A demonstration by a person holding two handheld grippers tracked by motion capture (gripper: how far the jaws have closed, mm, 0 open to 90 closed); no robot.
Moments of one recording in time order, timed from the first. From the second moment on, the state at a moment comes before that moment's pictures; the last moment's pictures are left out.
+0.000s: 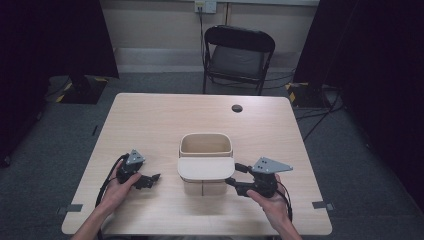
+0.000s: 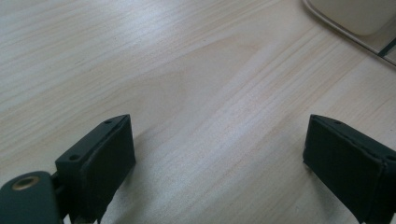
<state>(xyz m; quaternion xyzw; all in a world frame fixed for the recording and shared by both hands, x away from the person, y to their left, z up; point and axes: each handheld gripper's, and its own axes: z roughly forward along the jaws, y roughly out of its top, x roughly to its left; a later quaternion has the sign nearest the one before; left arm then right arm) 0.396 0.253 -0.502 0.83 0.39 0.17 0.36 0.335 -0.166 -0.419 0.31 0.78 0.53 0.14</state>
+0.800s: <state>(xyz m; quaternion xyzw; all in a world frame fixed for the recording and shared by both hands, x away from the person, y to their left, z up) 0.396 0.253 -0.502 0.83 0.40 0.17 0.36 0.337 -0.166 -0.417 0.32 0.77 0.54 0.14</state>
